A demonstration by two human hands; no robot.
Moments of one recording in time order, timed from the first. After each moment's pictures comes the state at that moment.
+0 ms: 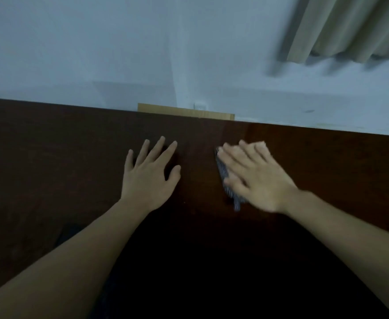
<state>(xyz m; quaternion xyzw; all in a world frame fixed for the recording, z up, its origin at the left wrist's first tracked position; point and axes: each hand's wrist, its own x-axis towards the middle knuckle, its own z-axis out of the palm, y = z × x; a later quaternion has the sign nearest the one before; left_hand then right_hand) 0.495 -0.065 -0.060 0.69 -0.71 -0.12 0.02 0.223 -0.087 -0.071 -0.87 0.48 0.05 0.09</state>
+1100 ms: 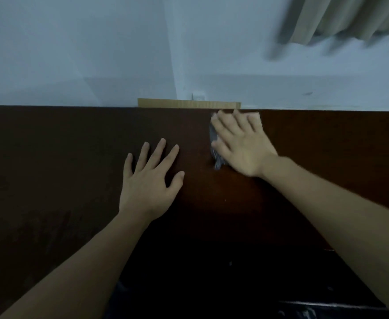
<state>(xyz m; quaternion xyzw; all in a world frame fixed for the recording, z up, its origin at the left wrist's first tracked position) 0.572 -0.062 -0.076 0.66 -0.74 -0.12 0.00 0.331 -0.135 -0.071 -0.80 0.58 0.07 0.09</state>
